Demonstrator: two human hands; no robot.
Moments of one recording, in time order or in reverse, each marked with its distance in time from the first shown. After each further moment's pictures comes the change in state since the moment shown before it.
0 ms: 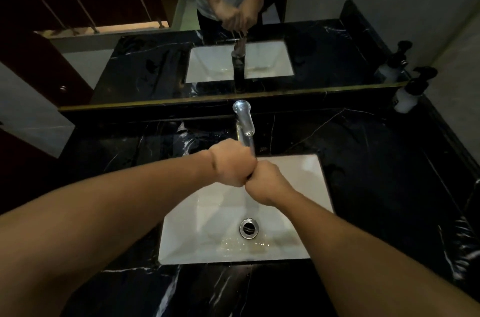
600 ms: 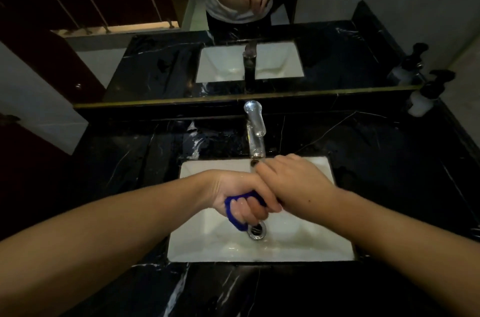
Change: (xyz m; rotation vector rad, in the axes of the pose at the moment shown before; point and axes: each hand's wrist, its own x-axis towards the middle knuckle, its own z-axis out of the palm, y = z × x) left_hand -0.033 0.013 0.017 -2.006 -1.005 0.117; right_hand -0.037 0.010 -0.040 -0.847 0.234 -0.855
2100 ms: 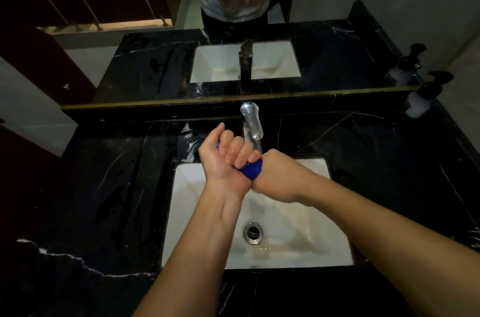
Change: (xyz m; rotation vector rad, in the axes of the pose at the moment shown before) left_hand 0.003 0.019 0.019 -1.041 0.468 1.326; right_hand 0.046 -0.008 -0.023 0.922 -0.285 0.702
